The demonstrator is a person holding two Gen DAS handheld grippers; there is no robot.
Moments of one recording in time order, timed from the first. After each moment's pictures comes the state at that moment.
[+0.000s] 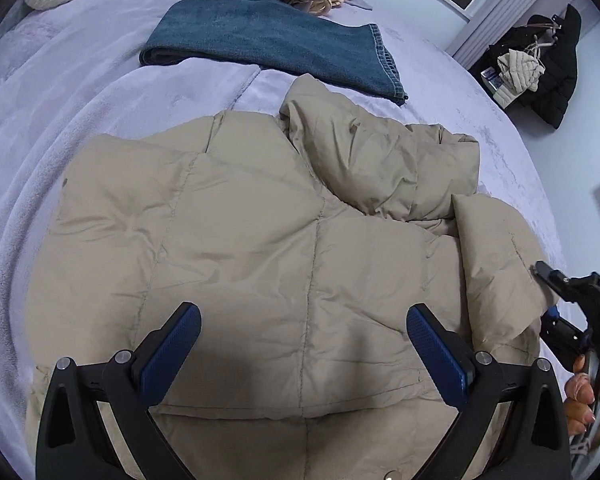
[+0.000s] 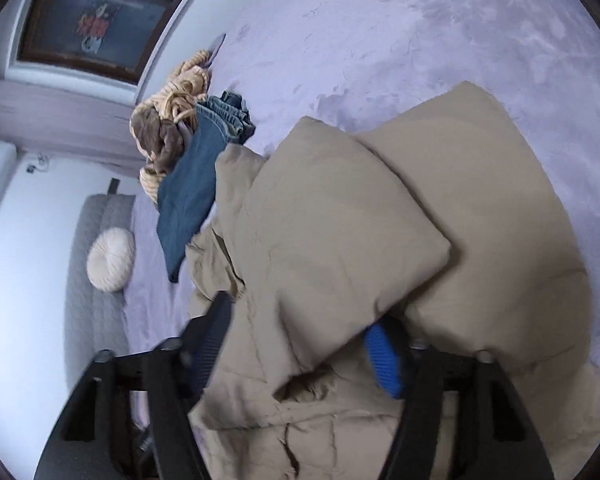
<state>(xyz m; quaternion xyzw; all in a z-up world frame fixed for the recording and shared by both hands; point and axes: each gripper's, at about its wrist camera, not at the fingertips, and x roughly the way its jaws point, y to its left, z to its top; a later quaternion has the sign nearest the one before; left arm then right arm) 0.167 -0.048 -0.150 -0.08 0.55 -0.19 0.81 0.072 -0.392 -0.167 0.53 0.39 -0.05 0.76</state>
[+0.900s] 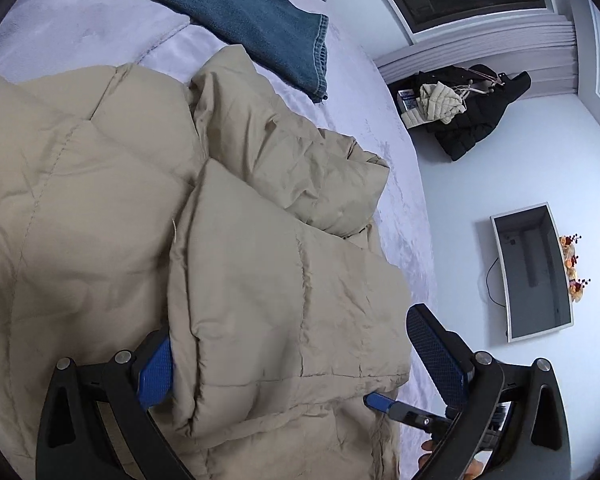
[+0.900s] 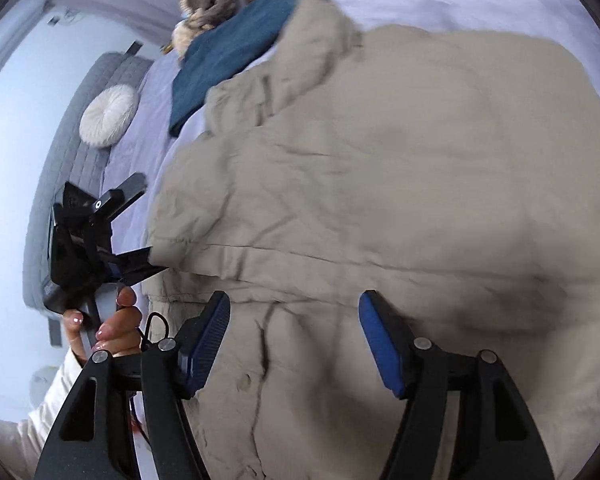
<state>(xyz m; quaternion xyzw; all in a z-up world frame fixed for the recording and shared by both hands) 0.209 -0.059 -0.171 -0.28 0.57 -0.36 0.69 0.058 -0.317 -0.180 0.39 0.52 0.06 0.75</state>
